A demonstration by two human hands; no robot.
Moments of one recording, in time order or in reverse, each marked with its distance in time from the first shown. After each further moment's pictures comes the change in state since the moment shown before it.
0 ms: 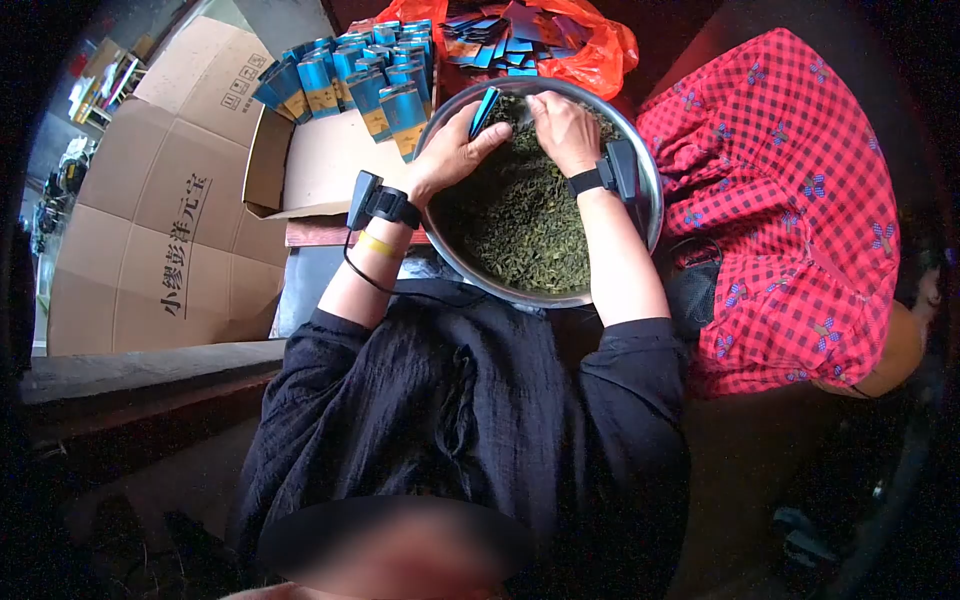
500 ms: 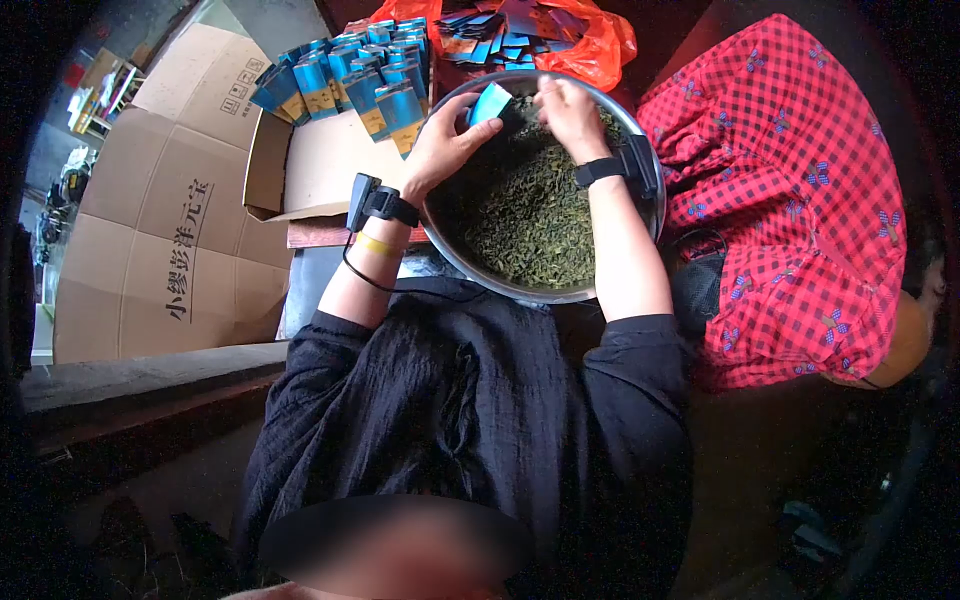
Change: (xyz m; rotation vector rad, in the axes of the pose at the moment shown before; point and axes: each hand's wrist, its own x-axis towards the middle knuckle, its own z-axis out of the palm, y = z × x) left_hand -0.002 -0.004 0.000 -0.038 0.093 -0.129; right_hand 0.009 0.024 0.007 0.538 -0.109 0.380
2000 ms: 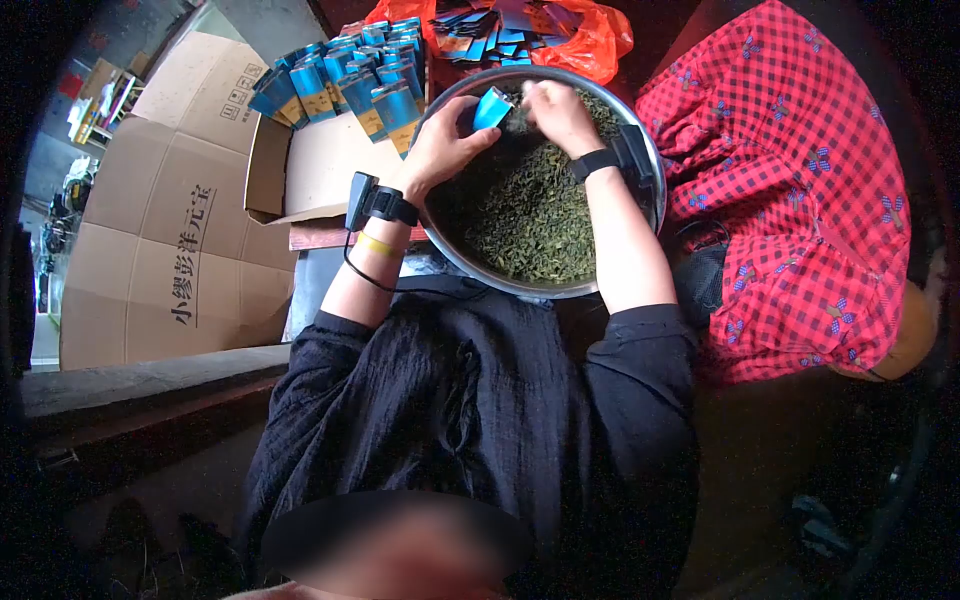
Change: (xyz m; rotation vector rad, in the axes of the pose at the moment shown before) left_hand -0.002 0.000 -0.001 0.190 -0.042 0.076; right_hand -0.002 0.003 0.006 -0.163 -0.112 -0.021
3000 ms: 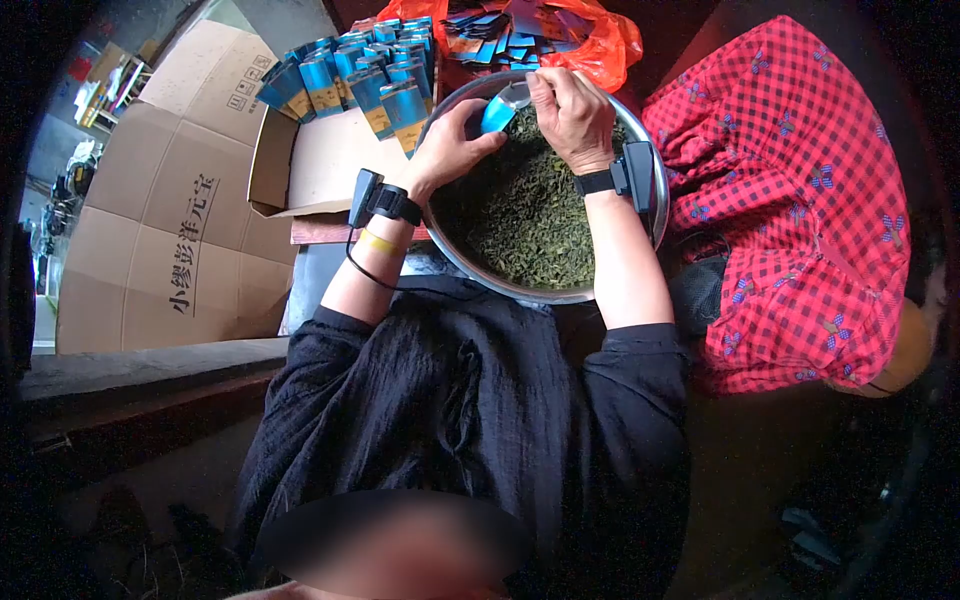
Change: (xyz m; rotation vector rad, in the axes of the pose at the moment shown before) left_hand 0.000 0.002 0.000 0.005 -0.014 -0.077; right_hand -0.024 -0.053 -0.018 -0.294 0.499 -0.638
